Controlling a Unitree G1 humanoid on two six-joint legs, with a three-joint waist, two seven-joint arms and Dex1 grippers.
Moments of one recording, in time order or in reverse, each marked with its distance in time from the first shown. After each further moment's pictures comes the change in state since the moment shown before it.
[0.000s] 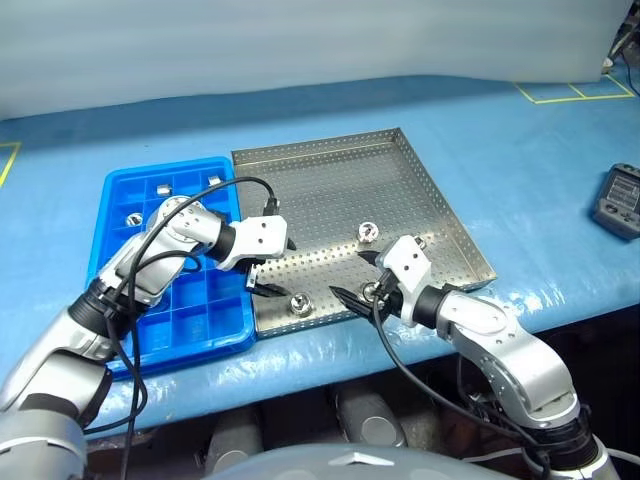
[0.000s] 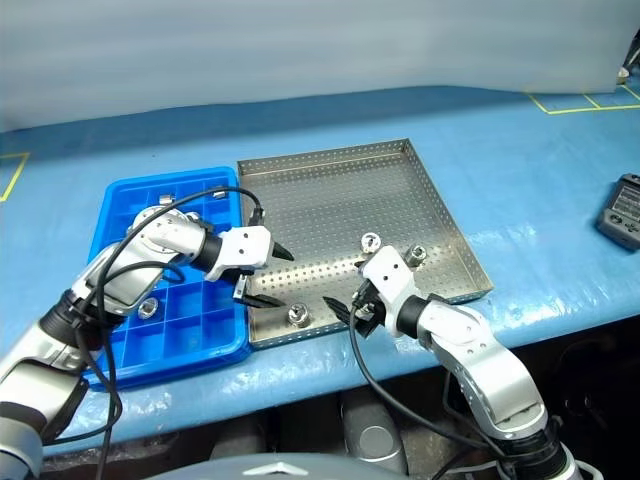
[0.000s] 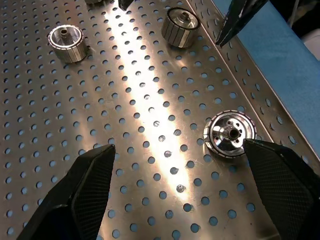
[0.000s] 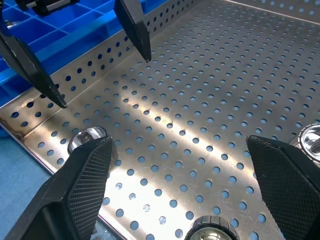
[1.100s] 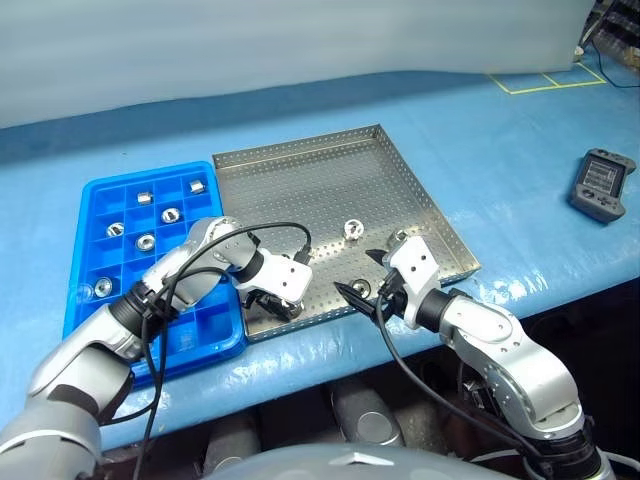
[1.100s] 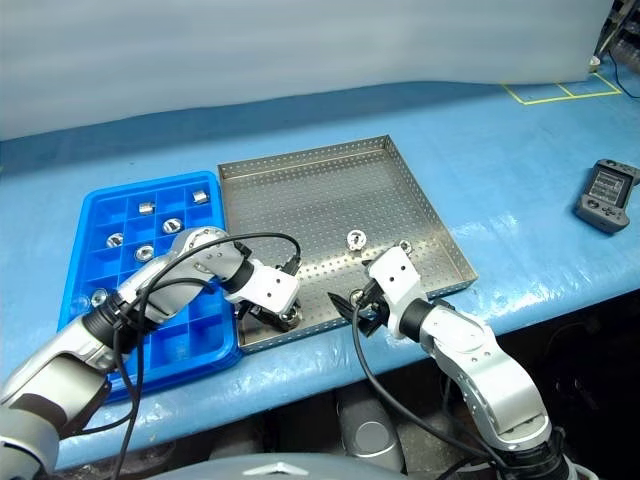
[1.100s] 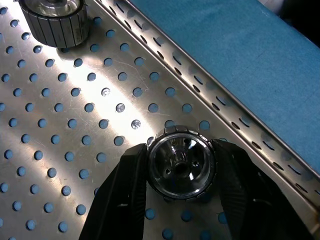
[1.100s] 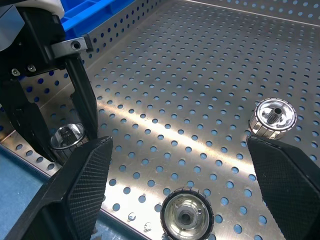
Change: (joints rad) left arm -0.019 -0.084 -0.155 0.068 0.210 -0.153 -0.130; right arm 0.037 0.018 -0.021 -0.035 0.008 0.000 -0.057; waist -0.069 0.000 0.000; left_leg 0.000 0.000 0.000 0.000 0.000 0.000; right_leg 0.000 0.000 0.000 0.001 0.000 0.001
